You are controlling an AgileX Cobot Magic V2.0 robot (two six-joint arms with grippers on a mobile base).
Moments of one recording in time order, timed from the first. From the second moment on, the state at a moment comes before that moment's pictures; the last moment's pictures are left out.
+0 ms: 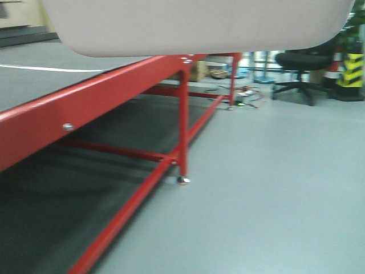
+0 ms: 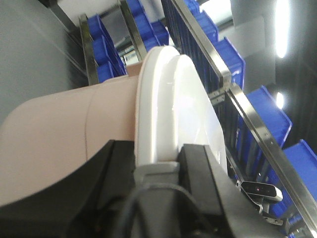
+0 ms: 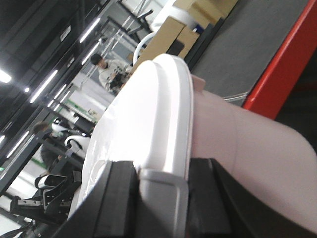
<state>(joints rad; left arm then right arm) 0.02 1.33 -1.01 -1.79 1.02 0.86 -0.23 1.12 -0.87 1.76 0.94 -0.90</state>
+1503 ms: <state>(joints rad) 0.02 1.33 -1.01 -1.79 1.02 0.86 -0.23 1.12 -0.87 1.76 0.94 -0.90</state>
